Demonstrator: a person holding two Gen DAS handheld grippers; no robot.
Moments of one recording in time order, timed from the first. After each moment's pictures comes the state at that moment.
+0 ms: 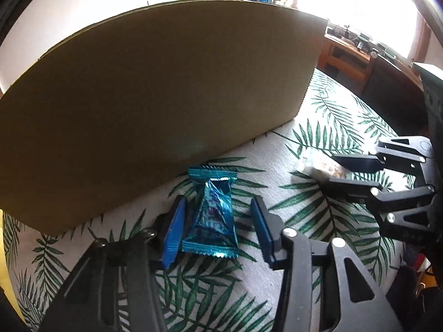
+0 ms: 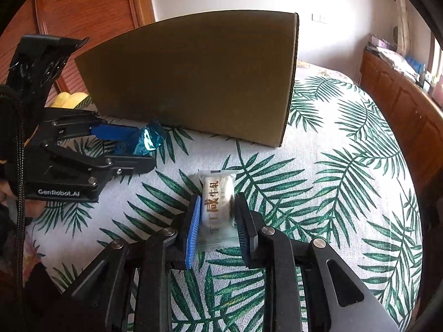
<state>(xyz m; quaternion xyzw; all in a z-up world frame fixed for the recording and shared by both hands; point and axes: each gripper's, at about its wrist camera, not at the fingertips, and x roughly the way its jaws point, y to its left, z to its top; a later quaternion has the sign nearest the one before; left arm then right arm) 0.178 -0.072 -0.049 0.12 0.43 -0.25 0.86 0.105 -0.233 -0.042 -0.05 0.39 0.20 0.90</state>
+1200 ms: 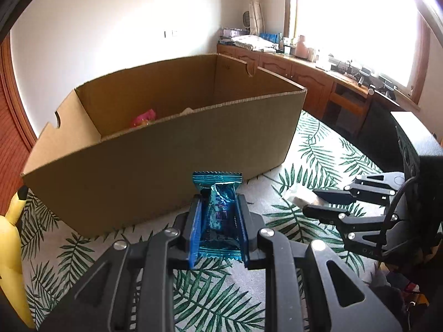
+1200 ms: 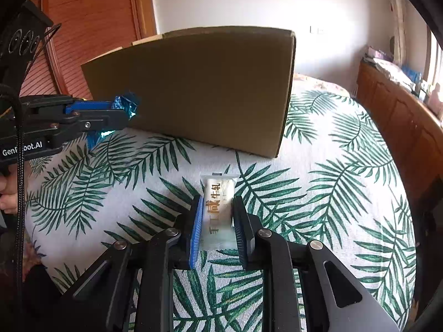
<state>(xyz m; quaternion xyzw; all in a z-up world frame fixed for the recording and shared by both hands) 0.147 -0.058 0.003 0.08 0.35 -0.24 0.90 0.093 -0.231 -0.034 -0.06 0.36 0.20 0.91</state>
